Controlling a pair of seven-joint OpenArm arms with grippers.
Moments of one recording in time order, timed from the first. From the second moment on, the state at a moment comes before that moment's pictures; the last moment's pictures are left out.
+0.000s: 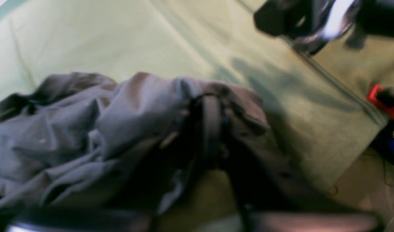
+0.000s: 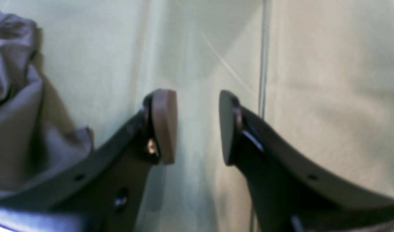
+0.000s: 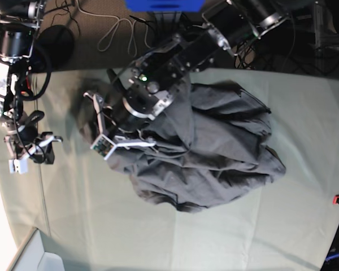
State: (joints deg) left arm -7.8 1.0 51.0 85.6 -3.4 9.3 30.1; right arm 2.1 18.0 17.0 68.1 16.1 25.9 -21.4
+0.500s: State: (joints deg) left arm 8.4 -7.7 35.4 104.9 -3.1 10.1 30.1; right arm 0.2 17.2 16.7 68.2 16.2 25.9 -21.4
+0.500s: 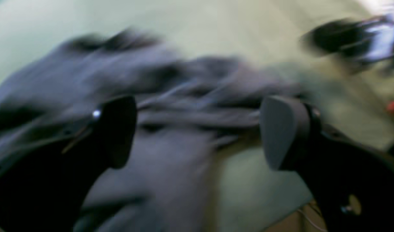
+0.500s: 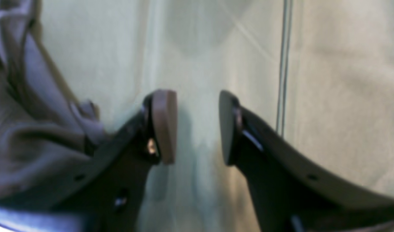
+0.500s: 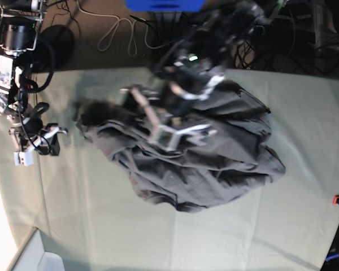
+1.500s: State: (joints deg) left arm 11.7 -5.1 -8.5 84.5 -21.0 9.5 29.4; right arm 0.2 14.5 16.6 68.1 16.2 25.9 -21.4
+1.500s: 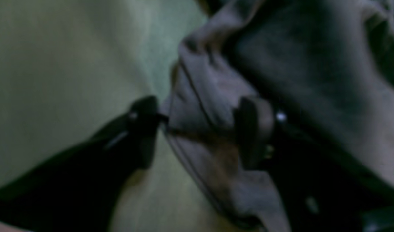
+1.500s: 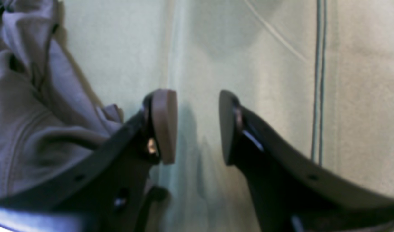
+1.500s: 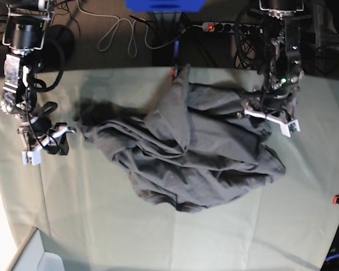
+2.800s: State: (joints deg) left arm -37.2 -15.6 -17.0 48.3 -20.4 9.5 25.8; right arm -6.0 12.7 16.7 76.6 16.1 26.0 -21.4
